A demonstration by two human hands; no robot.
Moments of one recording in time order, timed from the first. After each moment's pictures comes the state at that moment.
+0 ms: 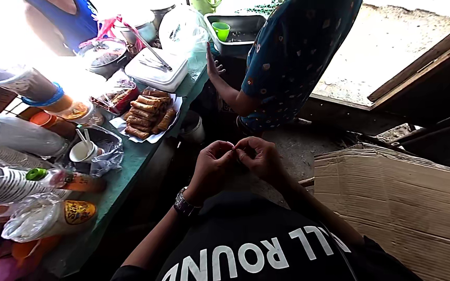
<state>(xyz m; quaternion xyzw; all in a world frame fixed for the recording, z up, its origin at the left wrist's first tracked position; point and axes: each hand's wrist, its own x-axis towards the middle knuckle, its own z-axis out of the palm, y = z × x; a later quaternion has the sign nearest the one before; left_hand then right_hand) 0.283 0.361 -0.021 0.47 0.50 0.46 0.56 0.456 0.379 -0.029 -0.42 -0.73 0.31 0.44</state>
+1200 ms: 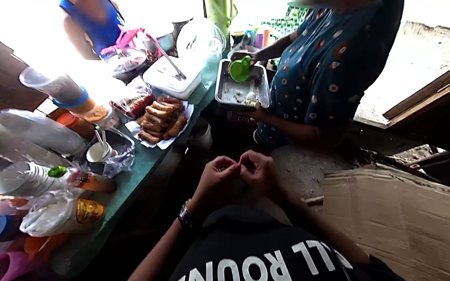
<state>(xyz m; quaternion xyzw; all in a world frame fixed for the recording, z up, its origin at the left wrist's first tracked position) 0.276 0.359 -0.036 0.43 0.47 0.49 0.60 0.448 0.388 -0.041 -0.41 -0.75 0.33 0.39</state>
